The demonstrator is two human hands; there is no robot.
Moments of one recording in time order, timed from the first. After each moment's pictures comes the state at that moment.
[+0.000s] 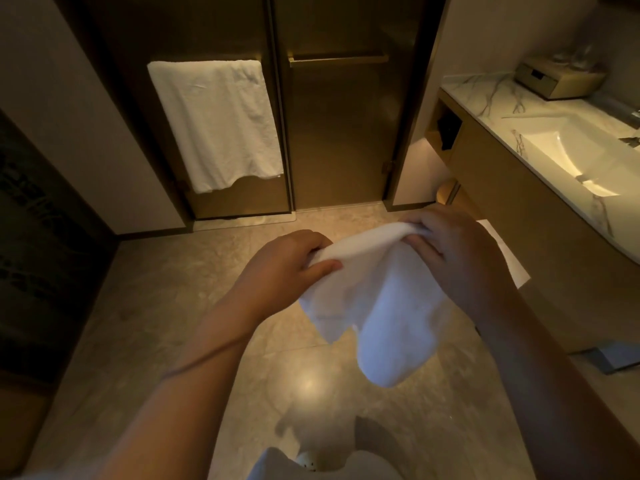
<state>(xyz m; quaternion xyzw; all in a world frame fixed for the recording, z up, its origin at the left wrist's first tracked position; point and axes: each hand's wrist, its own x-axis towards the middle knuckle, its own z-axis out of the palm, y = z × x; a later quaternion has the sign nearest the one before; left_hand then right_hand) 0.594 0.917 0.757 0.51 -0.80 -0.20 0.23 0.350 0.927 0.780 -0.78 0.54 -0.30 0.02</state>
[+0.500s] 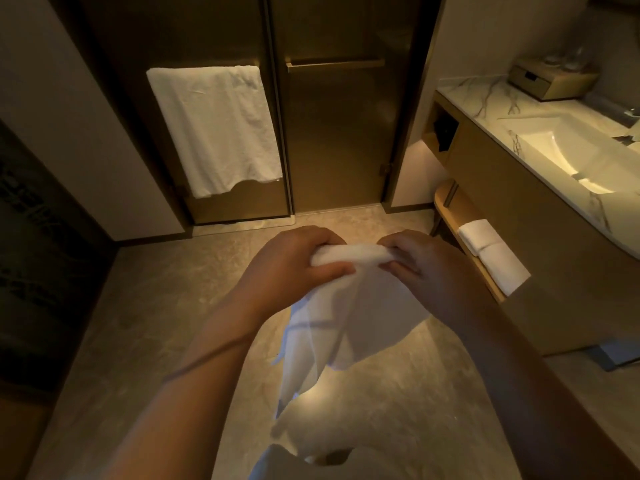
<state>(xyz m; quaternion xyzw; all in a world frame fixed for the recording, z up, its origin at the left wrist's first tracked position) 0.600 0.921 0.766 0.50 -0.80 -0.20 0.26 0.379 0.943 0.764 -0.79 0.55 -0.26 0.12</state>
